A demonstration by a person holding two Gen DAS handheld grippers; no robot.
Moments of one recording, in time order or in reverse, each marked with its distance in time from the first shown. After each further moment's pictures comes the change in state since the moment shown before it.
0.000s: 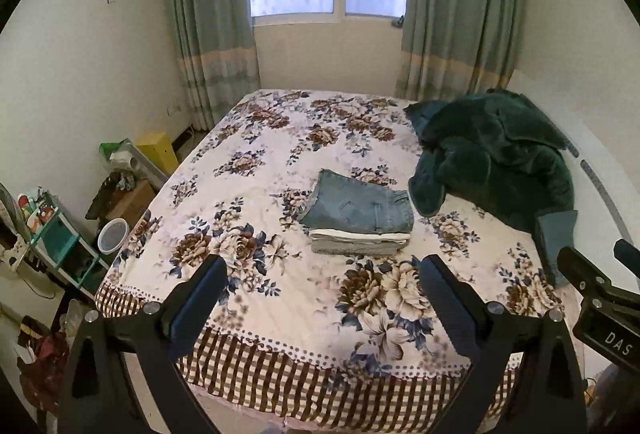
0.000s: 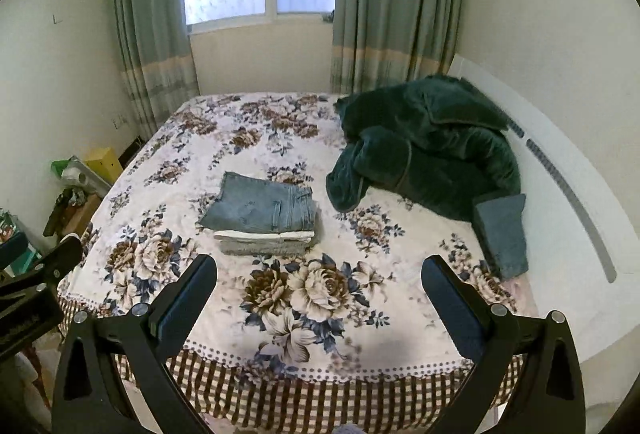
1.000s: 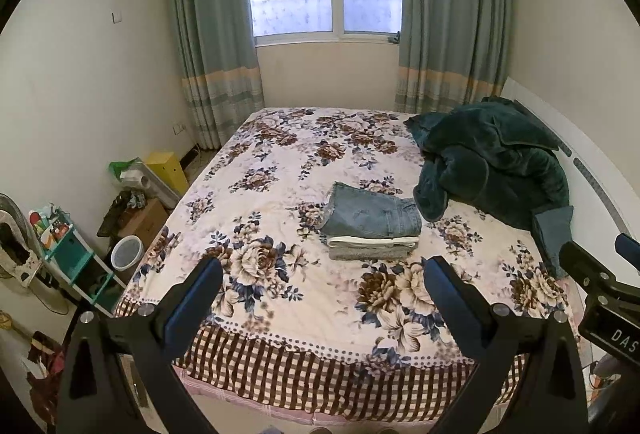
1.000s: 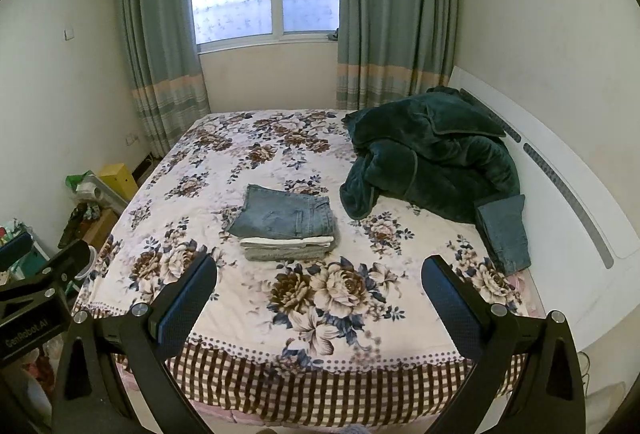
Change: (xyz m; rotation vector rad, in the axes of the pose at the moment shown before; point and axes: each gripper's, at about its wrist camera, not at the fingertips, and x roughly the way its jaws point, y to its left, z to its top) left arm -0.057 0.033 -0.015 0.037 -0.058 0.011; right arm -0.080 0.037 -0.011 0.030 -0.049 0.026
